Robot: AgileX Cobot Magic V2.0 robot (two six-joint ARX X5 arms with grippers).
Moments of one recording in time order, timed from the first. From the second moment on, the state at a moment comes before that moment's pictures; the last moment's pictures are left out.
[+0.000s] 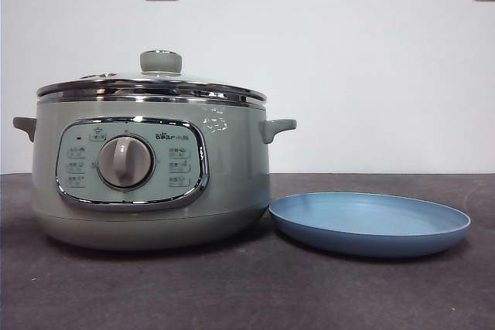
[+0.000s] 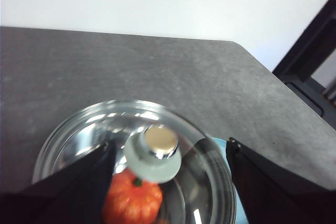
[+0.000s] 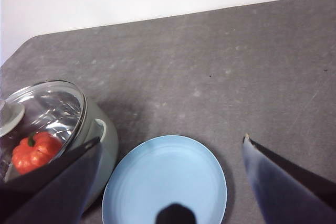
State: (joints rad) left arm -0.16 0.92 0.96 -0.35 0.48 -0.22; right arm 0.10 0.75 0.88 -0.52 -0.24 0.16
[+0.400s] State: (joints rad) left arm -0.38 1.25 1.25 -0.49 0.24 -0.06; right arm 0.10 0.75 0.88 -0.52 -0.24 0.16
